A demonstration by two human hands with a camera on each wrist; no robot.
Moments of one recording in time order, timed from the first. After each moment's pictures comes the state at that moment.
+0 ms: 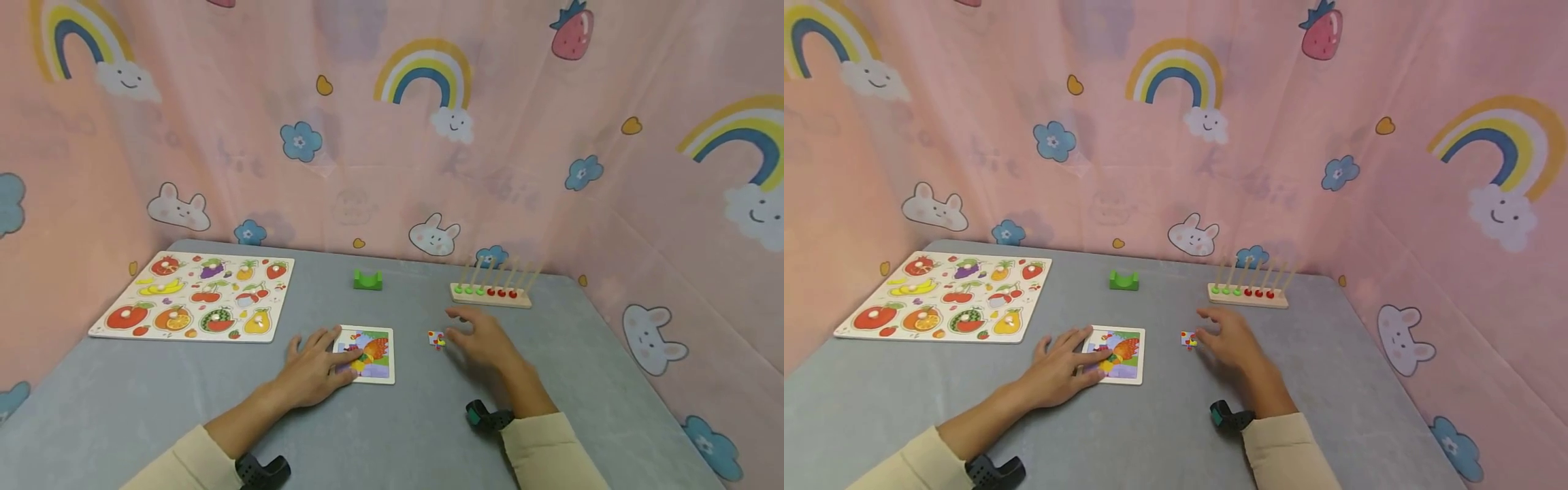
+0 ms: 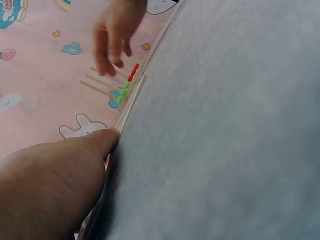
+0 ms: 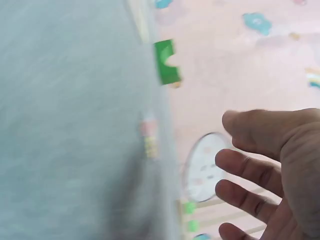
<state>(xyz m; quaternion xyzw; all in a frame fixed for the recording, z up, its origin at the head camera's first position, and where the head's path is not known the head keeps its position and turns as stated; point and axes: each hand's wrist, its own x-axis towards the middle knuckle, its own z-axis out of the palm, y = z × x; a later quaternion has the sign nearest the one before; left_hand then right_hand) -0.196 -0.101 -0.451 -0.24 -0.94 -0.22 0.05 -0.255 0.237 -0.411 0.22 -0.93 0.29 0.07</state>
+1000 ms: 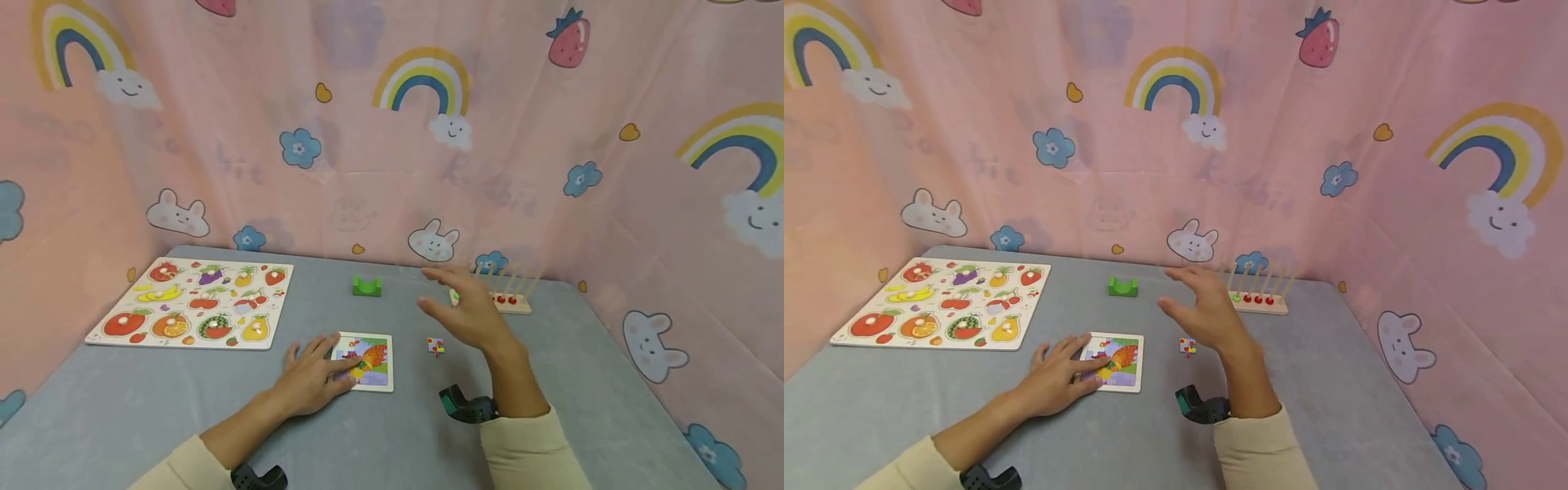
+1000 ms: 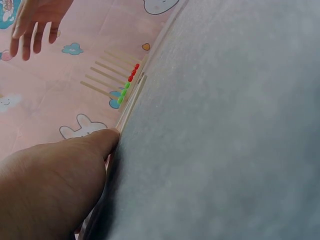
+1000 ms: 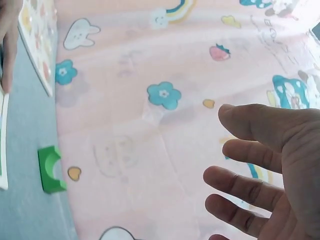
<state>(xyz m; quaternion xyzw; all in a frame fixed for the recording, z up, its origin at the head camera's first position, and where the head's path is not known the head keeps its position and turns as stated) -0.196 -0.101 -0.453 -0.24 -0.94 -0.22 0.05 -0.228 0.178 -0.314 0.30 -0.87 0.37 0.17</state>
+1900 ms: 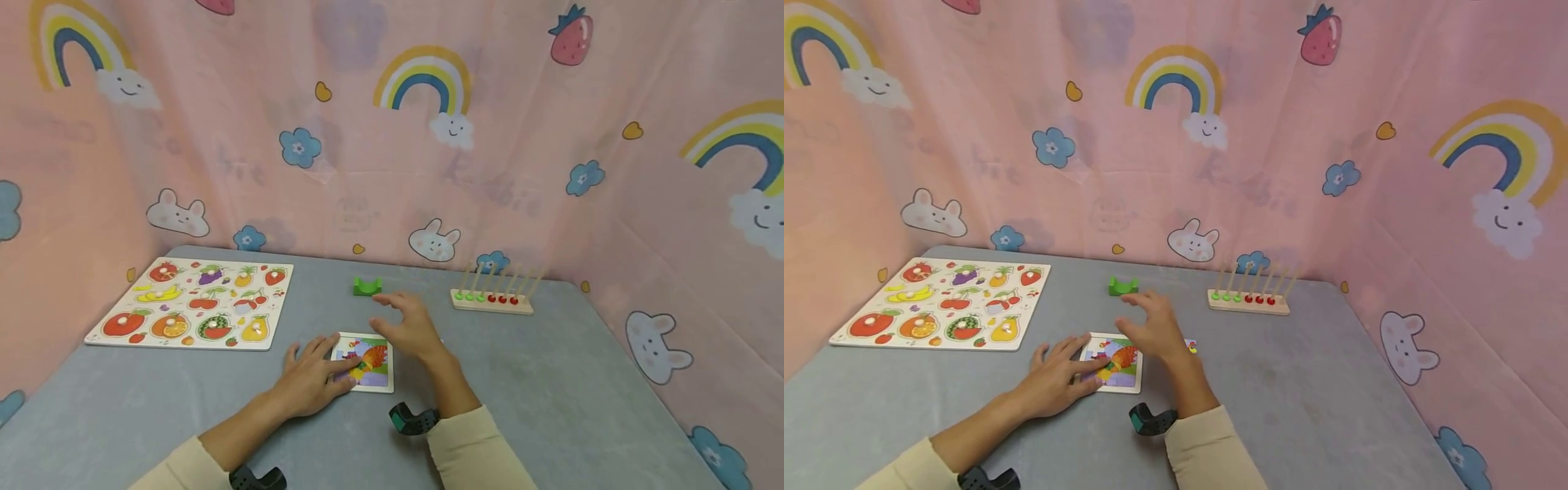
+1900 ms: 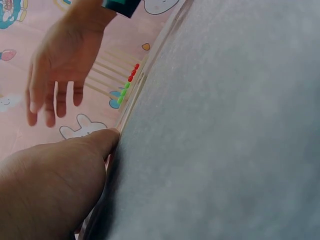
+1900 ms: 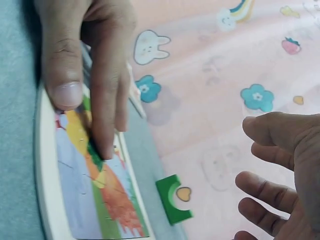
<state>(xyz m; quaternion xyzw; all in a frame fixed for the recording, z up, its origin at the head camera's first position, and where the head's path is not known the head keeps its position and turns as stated) -0.198 -0.099 -0.455 -0.23 -0.95 -0.22 0.05 -0.253 0.115 -0.391 0.27 -0.86 0.41 0.14</state>
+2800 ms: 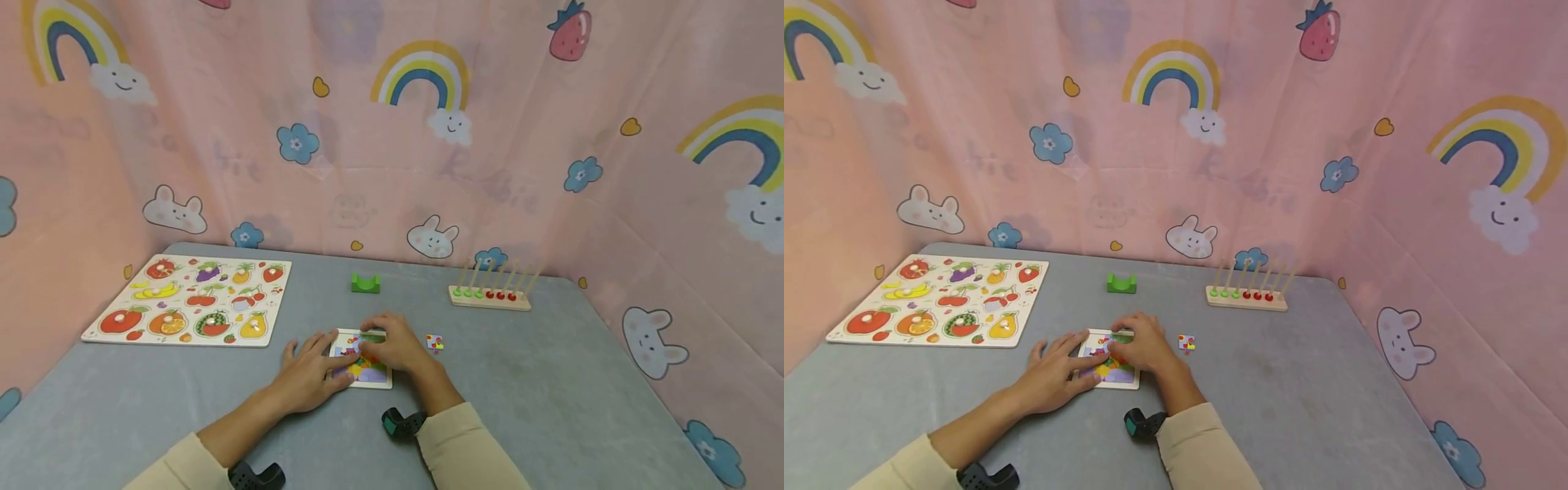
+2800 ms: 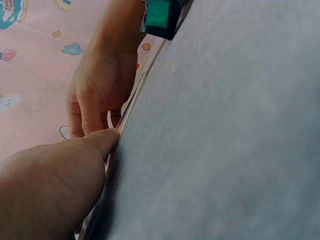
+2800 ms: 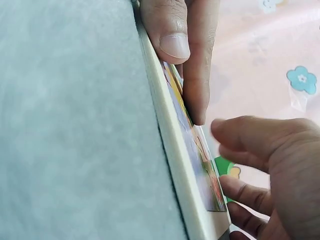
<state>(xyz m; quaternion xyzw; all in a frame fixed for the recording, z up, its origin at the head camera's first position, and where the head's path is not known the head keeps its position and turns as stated) -0.197 -0.101 -0.452 -0.23 -0.95 -0.22 0.04 -0.260 0.104 -0.431 0.22 -0.91 0.35 -0.02</state>
